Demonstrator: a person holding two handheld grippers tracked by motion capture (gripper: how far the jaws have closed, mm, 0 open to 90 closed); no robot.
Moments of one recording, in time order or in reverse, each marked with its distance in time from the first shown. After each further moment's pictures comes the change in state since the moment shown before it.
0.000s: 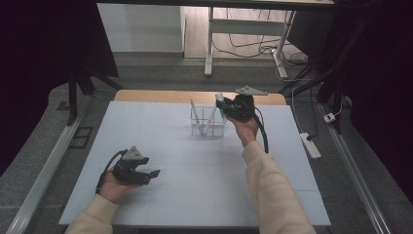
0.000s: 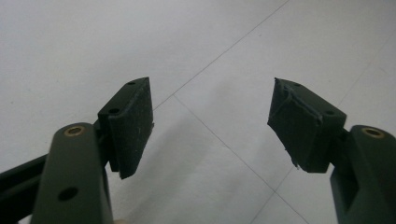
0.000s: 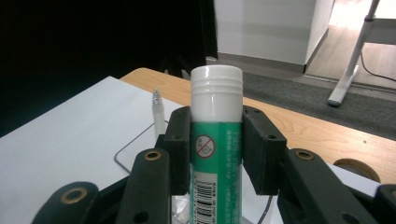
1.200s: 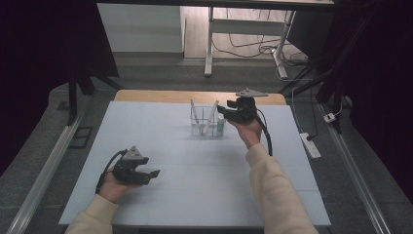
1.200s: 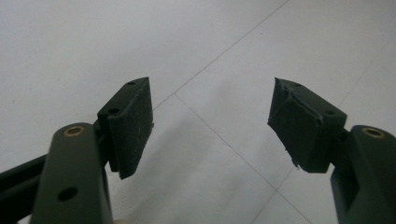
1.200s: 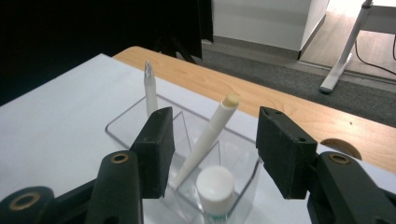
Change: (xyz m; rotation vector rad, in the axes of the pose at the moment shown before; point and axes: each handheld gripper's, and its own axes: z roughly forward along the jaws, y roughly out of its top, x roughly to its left) left arm 0.000 0.000 0.000 0.006 0.004 0.002; right arm -0.002 -0.006 -0.008 0.073 -0.022 -0.037
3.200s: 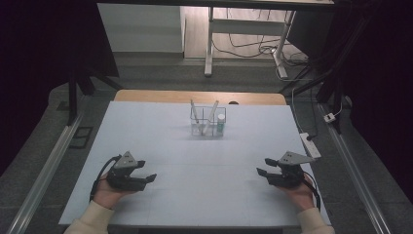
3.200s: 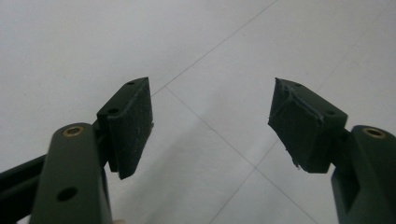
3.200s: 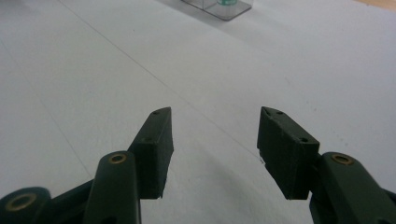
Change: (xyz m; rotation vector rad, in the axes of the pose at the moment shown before) left arm -0.011 -0.016 -0.019 -0.069 0.008 0.022; right arm -0.018 -0.160 -0.155 0.155 0.061 -0.147
